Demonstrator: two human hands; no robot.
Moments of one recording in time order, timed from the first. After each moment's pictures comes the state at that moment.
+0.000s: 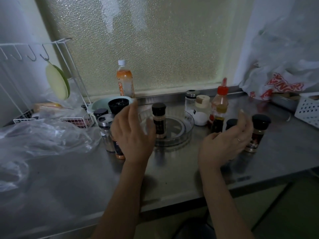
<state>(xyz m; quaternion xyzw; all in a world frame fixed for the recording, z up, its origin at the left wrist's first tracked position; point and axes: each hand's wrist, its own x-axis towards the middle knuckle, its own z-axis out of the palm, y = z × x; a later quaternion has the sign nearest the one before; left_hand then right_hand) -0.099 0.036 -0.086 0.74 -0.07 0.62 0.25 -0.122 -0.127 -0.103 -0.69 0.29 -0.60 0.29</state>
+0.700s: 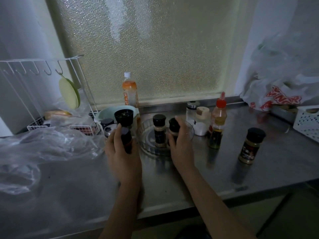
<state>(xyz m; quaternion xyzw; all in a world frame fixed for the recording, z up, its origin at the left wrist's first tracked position) -0.122 0.058 -0.100 0.76 0.04 0.49 0.43 -0.097 -0.087 -0.101 -0.81 -0.07 -0.38 0.44</state>
